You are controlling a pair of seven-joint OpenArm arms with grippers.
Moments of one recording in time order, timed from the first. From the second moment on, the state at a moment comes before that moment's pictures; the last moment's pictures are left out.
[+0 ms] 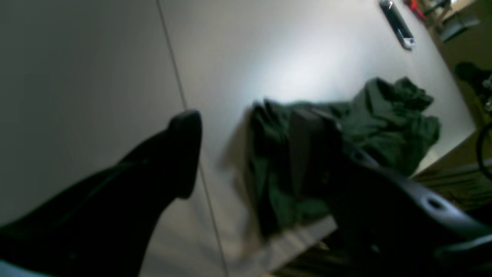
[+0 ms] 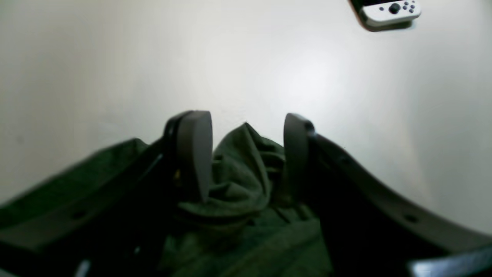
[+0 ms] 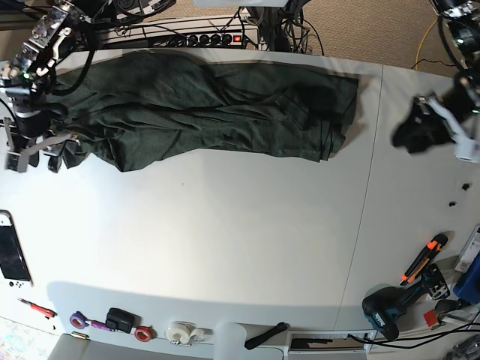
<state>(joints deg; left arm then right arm) 16.0 -19.7 -34.6 96.1 -72.1 -38.3 69.6 -9.2 14.0 41.9 113.4 19.8 16.2 -52.7</state>
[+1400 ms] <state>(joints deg) 16.4 -12.2 -19.6 88.7 -63.9 -30.5 64.3 -9.3 13.8 43.0 113.4 20.7 17.3 -55.9</state>
